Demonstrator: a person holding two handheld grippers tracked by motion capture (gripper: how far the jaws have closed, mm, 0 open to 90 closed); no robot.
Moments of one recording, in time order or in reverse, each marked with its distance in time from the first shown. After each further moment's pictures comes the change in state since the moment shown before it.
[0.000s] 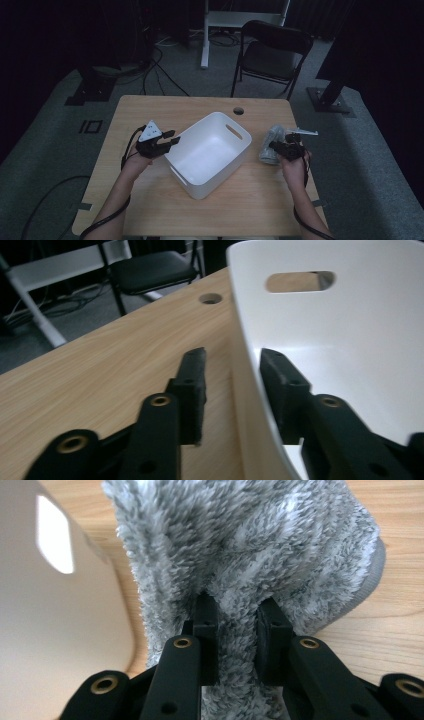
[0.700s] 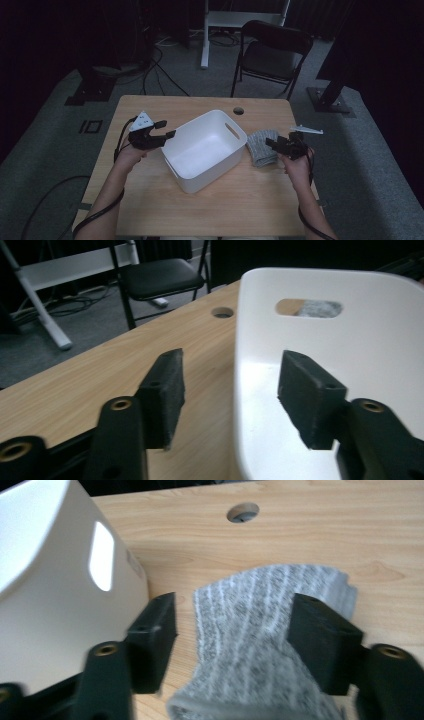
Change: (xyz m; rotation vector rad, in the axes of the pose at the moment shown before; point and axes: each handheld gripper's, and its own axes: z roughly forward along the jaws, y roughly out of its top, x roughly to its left) left arm 0.013 0.019 -0.018 -0.032 0.004 -0.035; right arm 0.004 0.008 -0.017 -0.070 0.101 -0.030
